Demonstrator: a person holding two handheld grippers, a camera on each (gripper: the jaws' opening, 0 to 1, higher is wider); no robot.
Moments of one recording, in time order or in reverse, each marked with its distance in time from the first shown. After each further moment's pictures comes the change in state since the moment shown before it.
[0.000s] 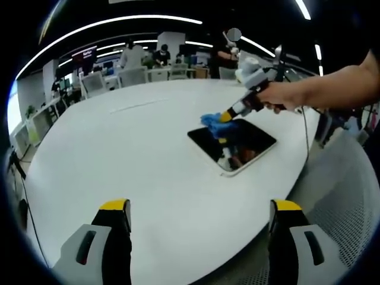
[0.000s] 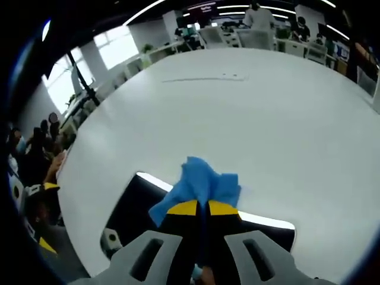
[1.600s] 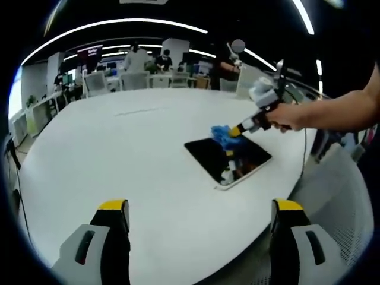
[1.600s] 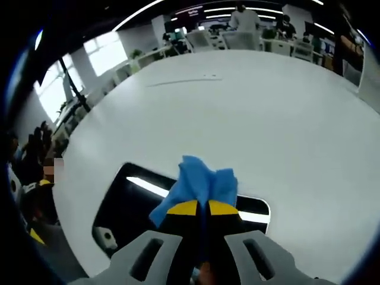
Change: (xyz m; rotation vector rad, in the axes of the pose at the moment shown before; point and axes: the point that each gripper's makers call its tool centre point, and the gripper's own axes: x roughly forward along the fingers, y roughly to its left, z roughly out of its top) left arm -0.002 -0.005 0.016 -0.069 -0.084 -0.030; right arm -0.025 -0.024 -0.025 0.063 -0.029 -0.079
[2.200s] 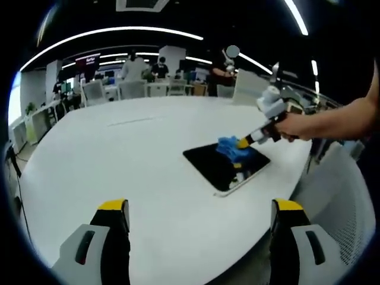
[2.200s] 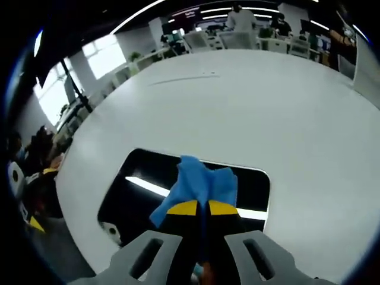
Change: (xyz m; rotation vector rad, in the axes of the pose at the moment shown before) left arm 0.001 -0.002 0.007 0.036 -0.043 -0.012; right arm -0.019 0.008 -0.027 0.016 -0.009 0.015
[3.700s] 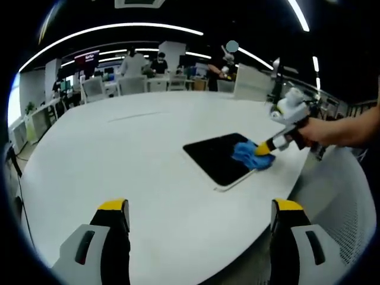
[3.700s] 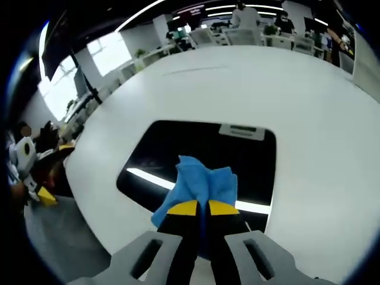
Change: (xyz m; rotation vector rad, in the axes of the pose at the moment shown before) left arm -0.001 0.000 -0.006 0.003 0.039 0.006; right arm -0.036 0.026 -0.051 -0.013 0.029 0.037
